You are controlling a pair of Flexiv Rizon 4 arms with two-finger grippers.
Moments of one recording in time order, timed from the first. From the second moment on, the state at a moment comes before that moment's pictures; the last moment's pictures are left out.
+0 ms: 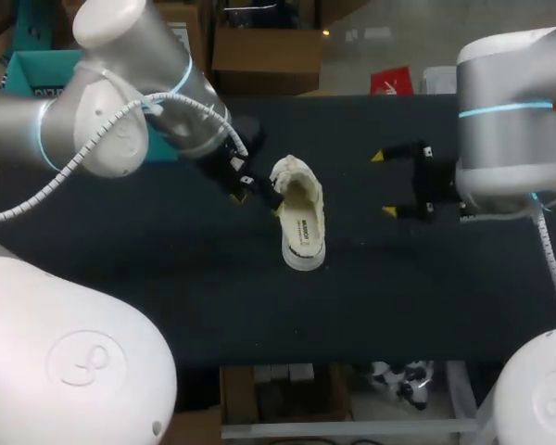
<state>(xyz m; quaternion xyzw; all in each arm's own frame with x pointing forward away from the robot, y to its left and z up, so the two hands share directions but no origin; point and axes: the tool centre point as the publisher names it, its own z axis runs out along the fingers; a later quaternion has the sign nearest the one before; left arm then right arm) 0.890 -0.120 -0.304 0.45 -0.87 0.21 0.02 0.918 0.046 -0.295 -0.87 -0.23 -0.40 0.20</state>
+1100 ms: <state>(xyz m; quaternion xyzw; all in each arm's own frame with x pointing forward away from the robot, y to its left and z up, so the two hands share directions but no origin) 0.900 -0.140 -0.317 0.56 -0.81 0.17 0.03 0.921 0.031 -0.275 -0.81 -0.38 -0.16 0.43</state>
